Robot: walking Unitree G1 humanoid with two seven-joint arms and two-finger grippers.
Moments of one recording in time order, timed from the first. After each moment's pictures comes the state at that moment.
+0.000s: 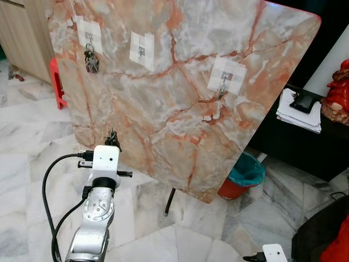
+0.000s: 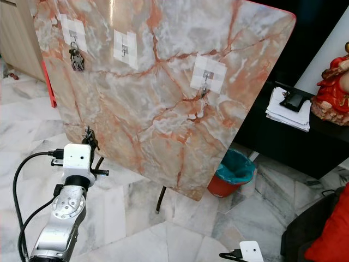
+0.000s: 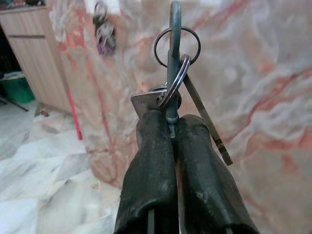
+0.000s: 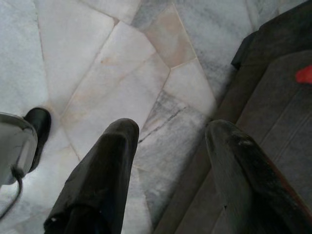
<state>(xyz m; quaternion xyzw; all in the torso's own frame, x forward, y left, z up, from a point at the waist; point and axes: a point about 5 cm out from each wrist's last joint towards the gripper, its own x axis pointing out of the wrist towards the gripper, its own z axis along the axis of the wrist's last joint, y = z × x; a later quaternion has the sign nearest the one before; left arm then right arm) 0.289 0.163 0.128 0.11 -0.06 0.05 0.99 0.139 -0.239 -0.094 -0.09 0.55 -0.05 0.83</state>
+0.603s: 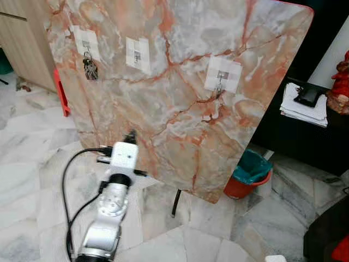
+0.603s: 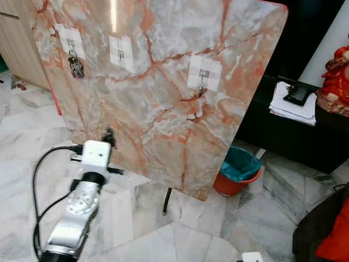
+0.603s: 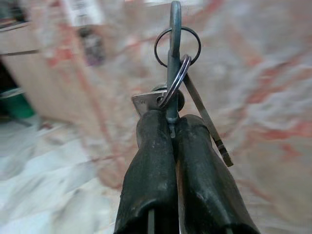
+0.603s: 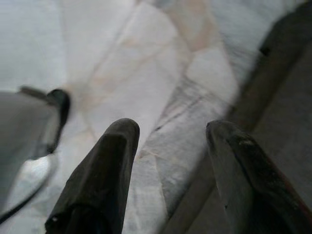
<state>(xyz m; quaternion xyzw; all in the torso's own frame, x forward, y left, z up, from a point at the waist) 0.289 0.162 0.126 0.14 -0.04 0.04 0.99 0.116 -0.225 -0.105 -0.10 0.57 -0.03 0.81</state>
